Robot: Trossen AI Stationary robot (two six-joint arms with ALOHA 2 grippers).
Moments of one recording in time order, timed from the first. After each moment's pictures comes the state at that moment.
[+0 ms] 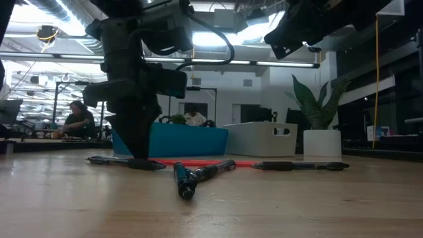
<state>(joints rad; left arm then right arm) -0.16 1.80 1.00 -0.53 -0.08 -0.26 0.02 1.24 0.73 0.04 -0.26 -0.11</state>
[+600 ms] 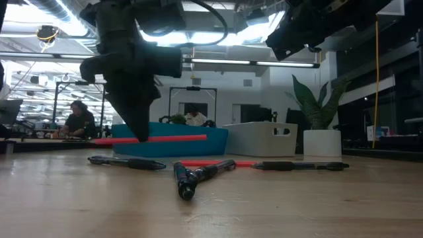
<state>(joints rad) -0.16 1.67 1.00 -0.57 -0.09 -0.23 0.02 1.24 0.73 0.01 -0.26 -0.14</state>
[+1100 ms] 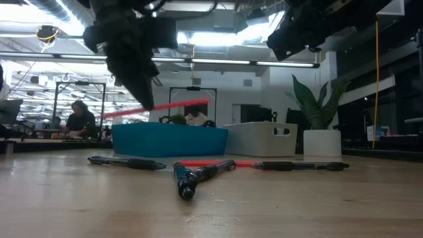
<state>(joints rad) -0.15 1.52 1.00 -0.59 -0.13 -0.21 0.03 1.24 0.73 0.00 -0.26 -0.14</state>
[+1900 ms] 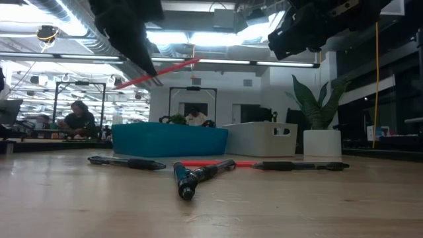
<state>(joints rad) -0.01 1.24 0.95 -0.63 -0.25 -0.05 0.03 1.24 0.73 -0.01 -0.26 -0.21</state>
